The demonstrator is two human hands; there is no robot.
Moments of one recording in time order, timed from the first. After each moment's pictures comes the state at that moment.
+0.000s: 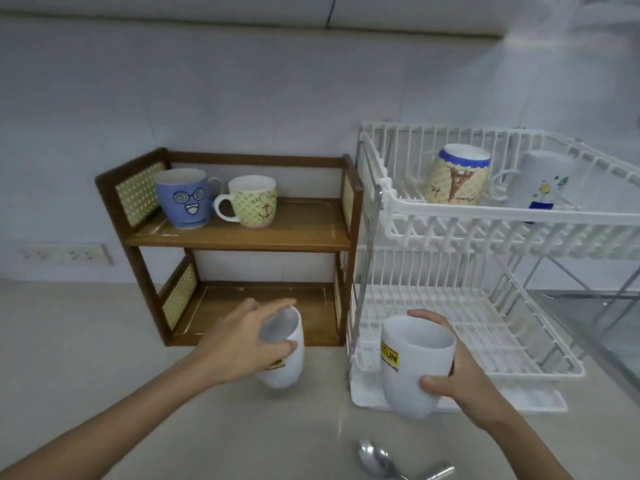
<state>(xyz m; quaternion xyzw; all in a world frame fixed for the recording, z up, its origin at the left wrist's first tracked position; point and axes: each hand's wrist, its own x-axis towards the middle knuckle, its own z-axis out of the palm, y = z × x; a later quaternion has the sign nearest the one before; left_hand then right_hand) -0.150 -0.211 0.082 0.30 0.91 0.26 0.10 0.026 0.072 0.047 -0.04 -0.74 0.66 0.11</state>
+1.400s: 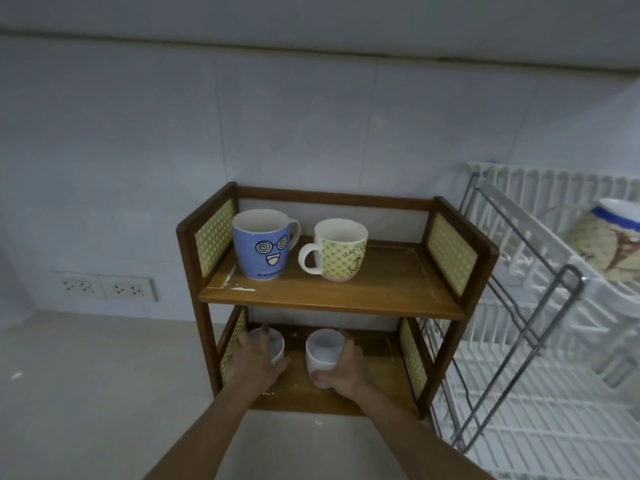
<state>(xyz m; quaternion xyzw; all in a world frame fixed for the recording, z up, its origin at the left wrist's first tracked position) -0.351 -0.255 -0.022 0.10 0.98 0.15 0.10 -0.277 -0.089 -0.028 -0.26 -0.87 0.42 0.02</state>
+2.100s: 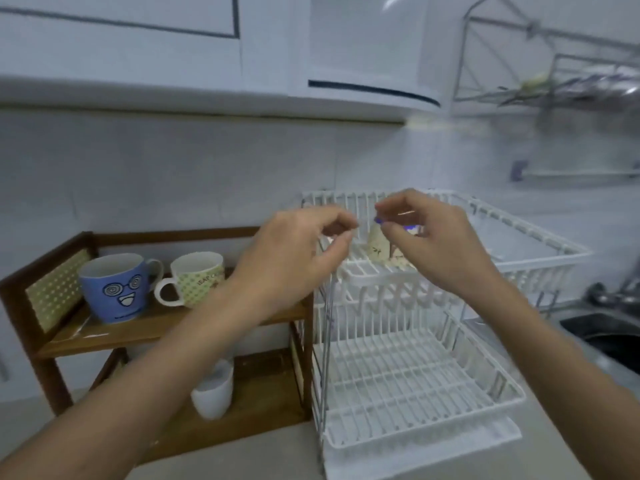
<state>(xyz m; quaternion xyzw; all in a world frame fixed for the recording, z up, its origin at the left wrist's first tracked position) -0.138 -0.115 0.277 0.59 0.68 0.39 -0.20 -0.028 0.052 0.282 -0.10 -0.87 0.25 0.42</state>
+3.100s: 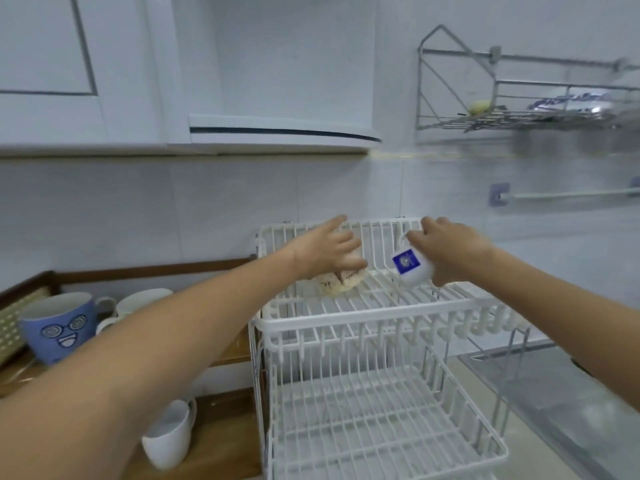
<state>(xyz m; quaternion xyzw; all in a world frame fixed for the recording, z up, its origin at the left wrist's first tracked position) -0.188 0.085 0.290 0.58 0.56 -0.39 -0.44 -0.020 0.254 0.298 -0.20 -0.93 -0.31 0.08</state>
